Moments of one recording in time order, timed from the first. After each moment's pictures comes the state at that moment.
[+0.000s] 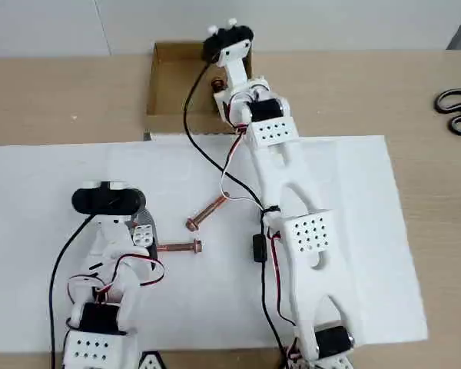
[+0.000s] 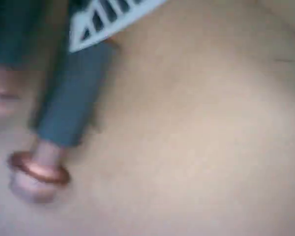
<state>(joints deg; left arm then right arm) 1.5 -89.6 95.5 38.0 9.4 -18.5 64.2 -69.5 54.6 7.3</state>
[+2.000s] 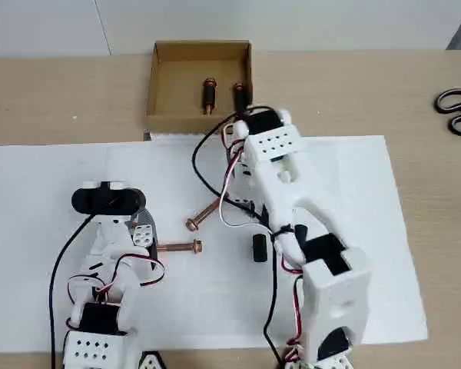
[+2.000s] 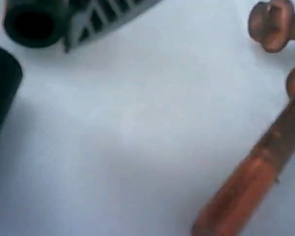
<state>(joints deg) 1.5 -89.6 95.5 38.0 9.4 -23.6 23.4 -15.4 99.0 -24.5</state>
